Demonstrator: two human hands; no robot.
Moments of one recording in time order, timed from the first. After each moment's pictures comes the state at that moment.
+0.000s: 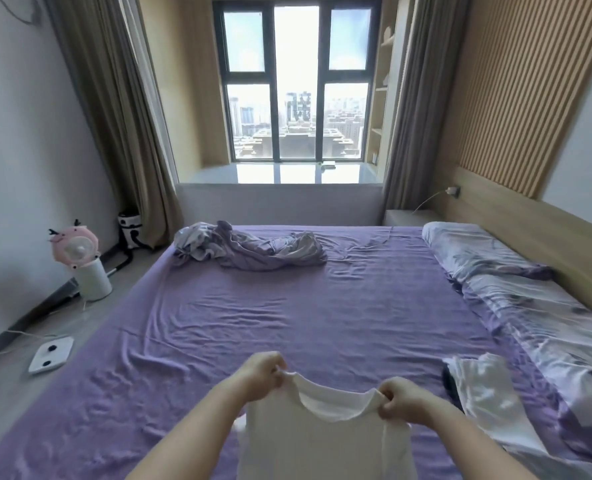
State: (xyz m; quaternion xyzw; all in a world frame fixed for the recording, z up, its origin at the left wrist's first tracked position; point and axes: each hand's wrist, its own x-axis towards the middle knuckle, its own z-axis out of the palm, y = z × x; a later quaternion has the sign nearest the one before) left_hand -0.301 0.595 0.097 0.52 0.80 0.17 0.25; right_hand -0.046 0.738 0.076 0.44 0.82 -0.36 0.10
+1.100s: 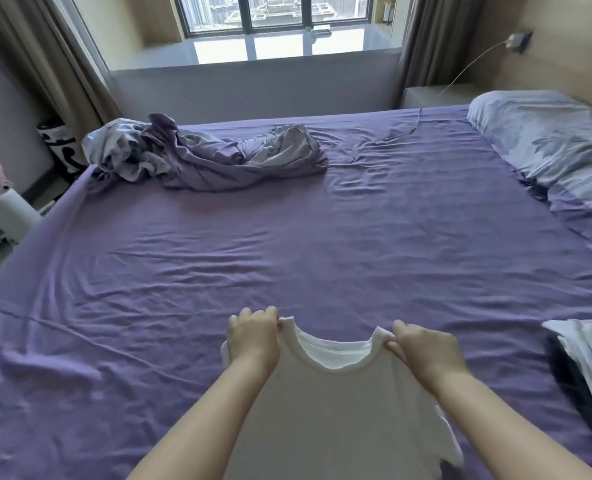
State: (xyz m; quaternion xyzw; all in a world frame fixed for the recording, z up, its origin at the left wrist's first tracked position) left_hand -0.425 0.863 -0.187 0.47 0.88 0.03 0.06; right_hand -0.188 0.977 -0.190 0.46 0.88 -0.03 0.10
